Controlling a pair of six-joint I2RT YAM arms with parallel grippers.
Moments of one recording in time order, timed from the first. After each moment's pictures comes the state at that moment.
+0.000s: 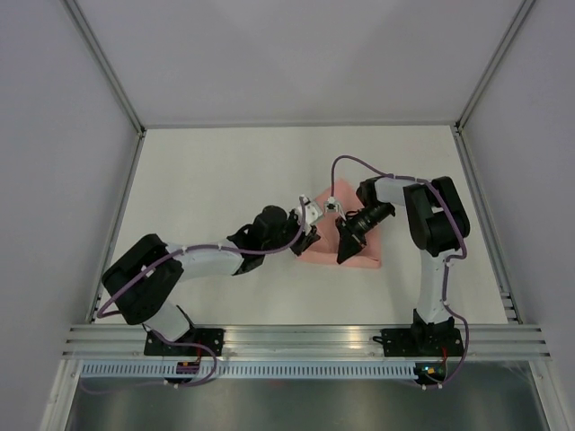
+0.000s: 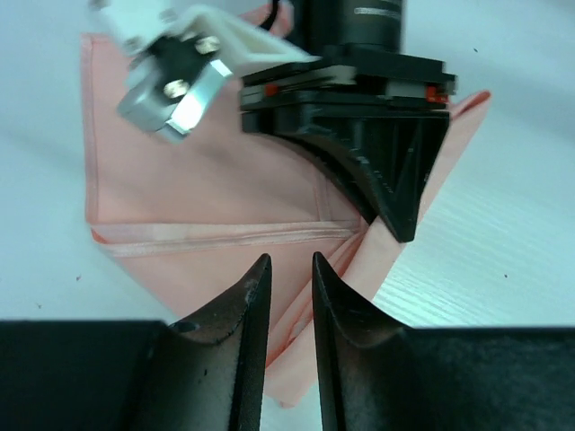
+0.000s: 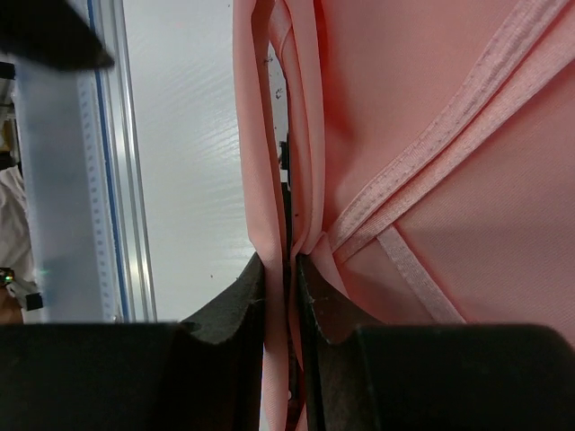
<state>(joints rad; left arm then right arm) -0.83 1.56 0.72 0.47 0.21 0.08 0.27 2.11 1.27 -1.08 -0.98 -1.02</state>
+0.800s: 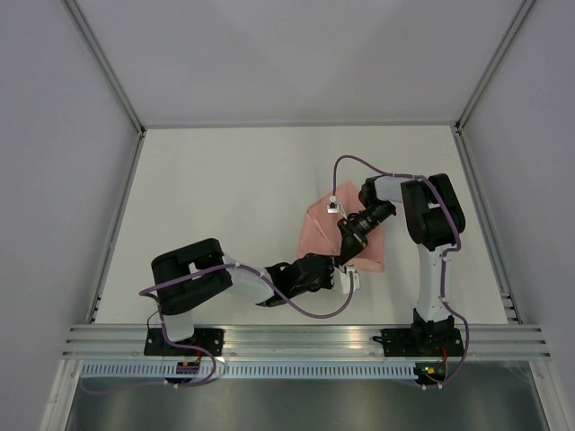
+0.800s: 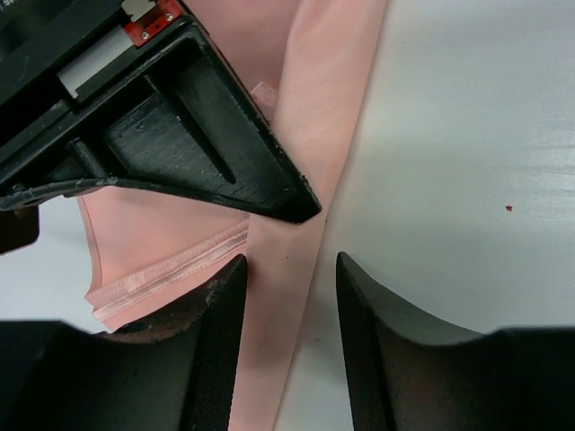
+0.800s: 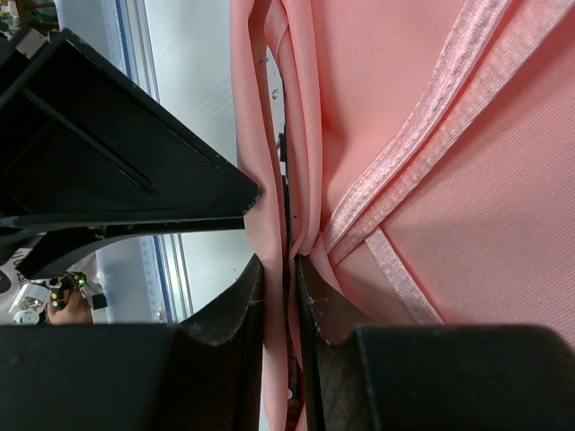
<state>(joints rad) -1.20 1.82 0.71 0.62 -0.18 0.64 0.24 2.19 1.32 -1.18 -0.99 -0.99</state>
